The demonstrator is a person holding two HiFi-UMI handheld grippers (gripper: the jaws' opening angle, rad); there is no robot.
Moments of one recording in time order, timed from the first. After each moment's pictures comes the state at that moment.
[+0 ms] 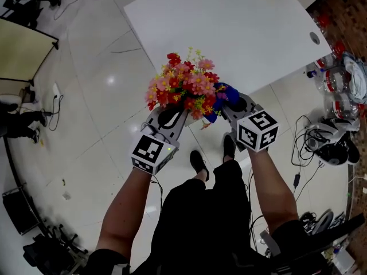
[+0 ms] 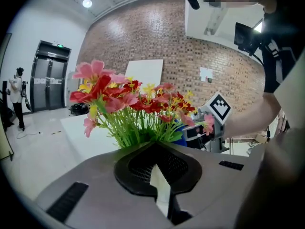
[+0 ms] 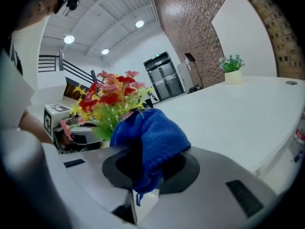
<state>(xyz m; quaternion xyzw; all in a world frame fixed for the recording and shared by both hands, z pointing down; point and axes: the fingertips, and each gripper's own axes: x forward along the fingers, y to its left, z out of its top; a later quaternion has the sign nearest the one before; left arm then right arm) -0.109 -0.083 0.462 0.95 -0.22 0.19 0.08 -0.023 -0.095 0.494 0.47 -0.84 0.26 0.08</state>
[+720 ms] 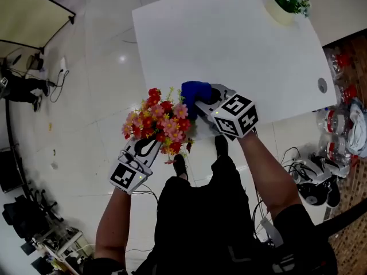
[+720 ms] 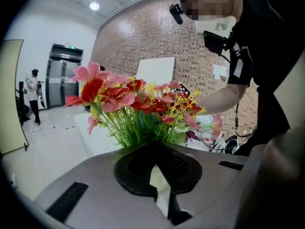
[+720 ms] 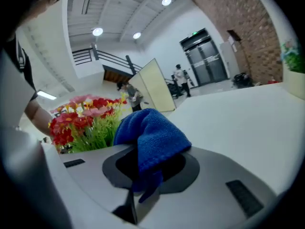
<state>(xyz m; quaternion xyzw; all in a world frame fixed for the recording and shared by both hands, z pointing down) -0.104 -0.081 0.452 0.92 -0.32 0.19 0.12 -0.029 -0.195 0.471 0.22 -0.93 0.23 0.17</state>
